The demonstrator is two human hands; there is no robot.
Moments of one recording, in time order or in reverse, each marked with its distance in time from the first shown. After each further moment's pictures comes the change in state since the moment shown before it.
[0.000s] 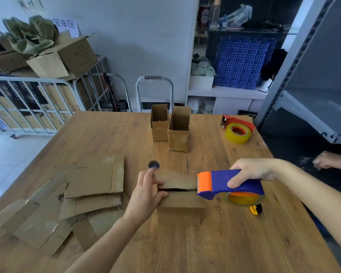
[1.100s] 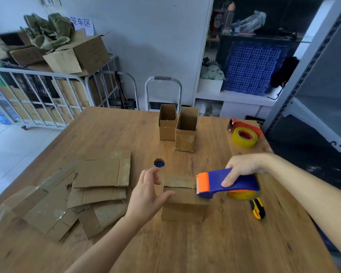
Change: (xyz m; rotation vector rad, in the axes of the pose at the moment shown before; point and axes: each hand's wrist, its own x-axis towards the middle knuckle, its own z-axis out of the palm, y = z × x) left_hand -0.017 0.010 -0.011 -0.022 0.098 -0.129; right_hand 0.019 -0.038 0.001 -0.269 0.017 0.136
